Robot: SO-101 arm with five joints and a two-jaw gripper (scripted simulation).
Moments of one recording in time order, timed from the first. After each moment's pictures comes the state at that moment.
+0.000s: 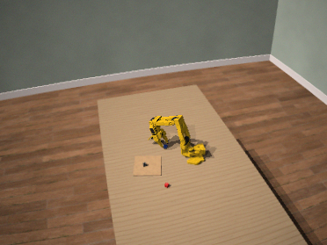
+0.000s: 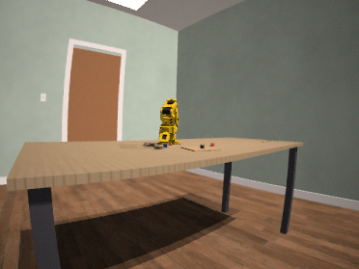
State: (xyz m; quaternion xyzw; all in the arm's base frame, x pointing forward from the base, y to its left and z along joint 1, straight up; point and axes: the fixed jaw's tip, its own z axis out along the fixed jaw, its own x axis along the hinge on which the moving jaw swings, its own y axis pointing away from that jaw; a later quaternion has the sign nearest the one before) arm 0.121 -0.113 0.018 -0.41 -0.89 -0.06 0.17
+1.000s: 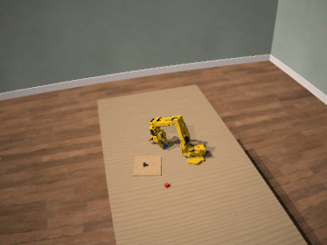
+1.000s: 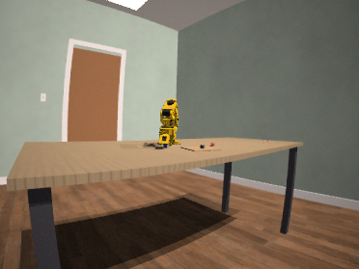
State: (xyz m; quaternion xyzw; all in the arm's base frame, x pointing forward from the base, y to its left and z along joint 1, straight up) arm 0.121 -0.113 0.011 -0.41 -0.89 -0.06 0.17
